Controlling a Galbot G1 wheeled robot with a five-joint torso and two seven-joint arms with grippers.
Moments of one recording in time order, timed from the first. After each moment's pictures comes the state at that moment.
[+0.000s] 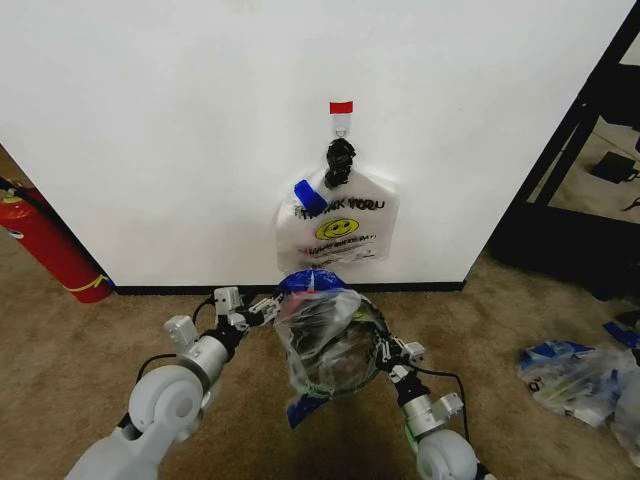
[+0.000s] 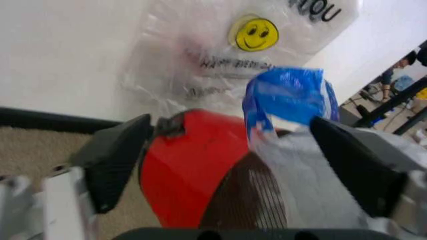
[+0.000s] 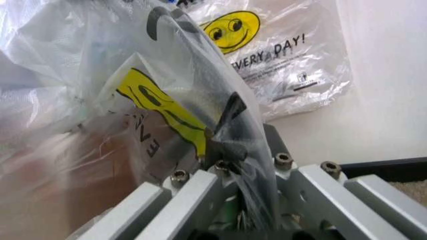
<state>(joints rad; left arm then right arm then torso) 1.27 -1.02 -0.33 -2.07 -1.02 0.32 -0.12 -1.30 1.14 0.09 1.64 0.64 0.50 -0.05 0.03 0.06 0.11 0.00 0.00</state>
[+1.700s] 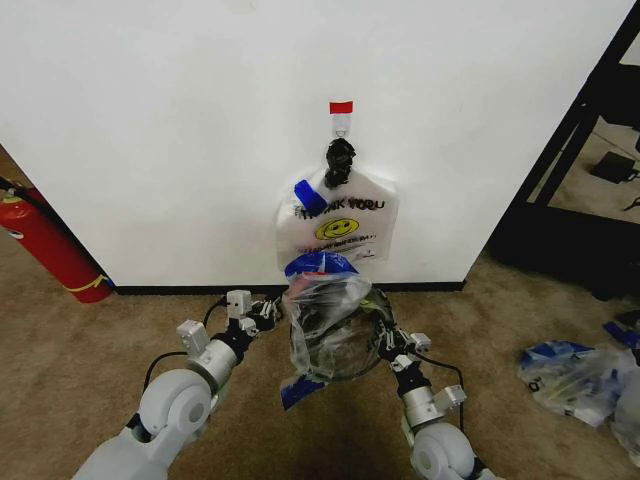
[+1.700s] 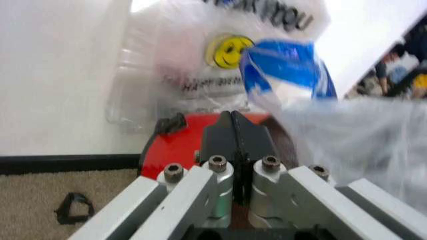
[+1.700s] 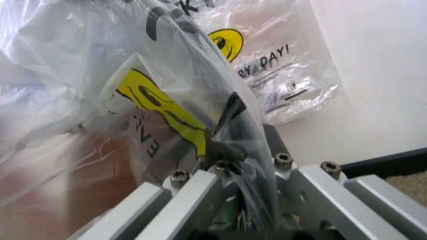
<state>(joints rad) 1.25 -1.02 -0.27 -2.05 -0.87 0.21 -0.07 -1.30 1.14 0.08 1.70 0.74 0.47 0.02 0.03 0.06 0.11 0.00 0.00</state>
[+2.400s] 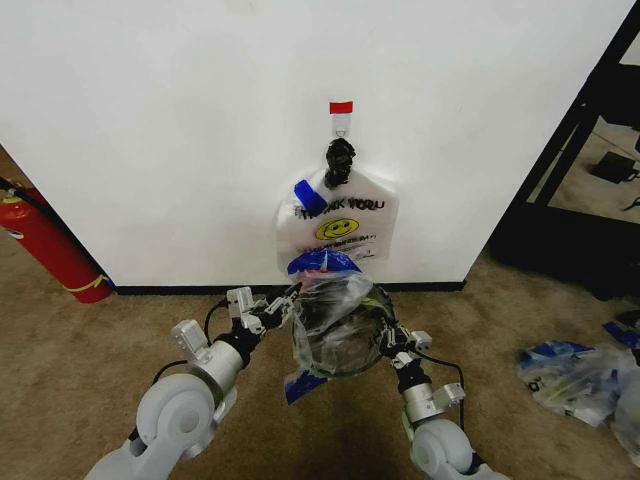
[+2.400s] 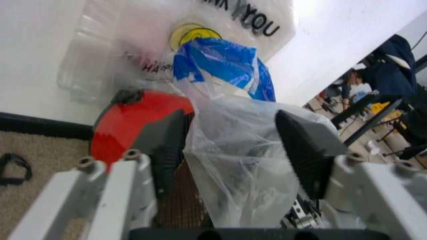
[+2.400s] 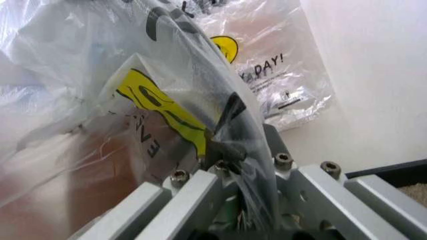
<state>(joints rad) 1.30 -1.05 -0.29 -2.19 -1.07 0.30 -0.16 -1.28 1.15 0.08 1.67 0.71 0.50 0.02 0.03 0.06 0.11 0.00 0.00</state>
